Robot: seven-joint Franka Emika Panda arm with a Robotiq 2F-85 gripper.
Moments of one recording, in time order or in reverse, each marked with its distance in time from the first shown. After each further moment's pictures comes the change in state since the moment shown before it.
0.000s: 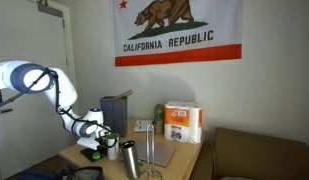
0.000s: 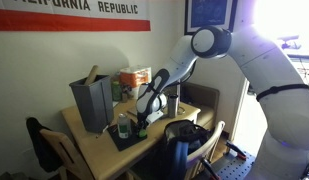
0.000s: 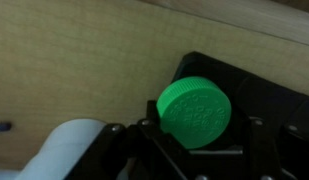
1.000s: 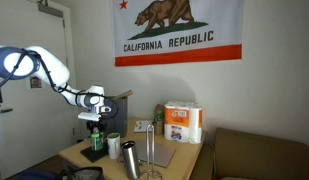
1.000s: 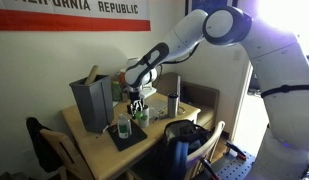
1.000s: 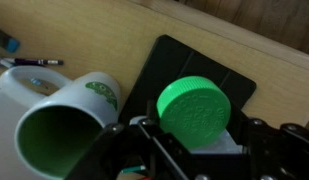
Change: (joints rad) arm 0.054 -0.197 -0.007 0.172 -0.041 -0.506 0.003
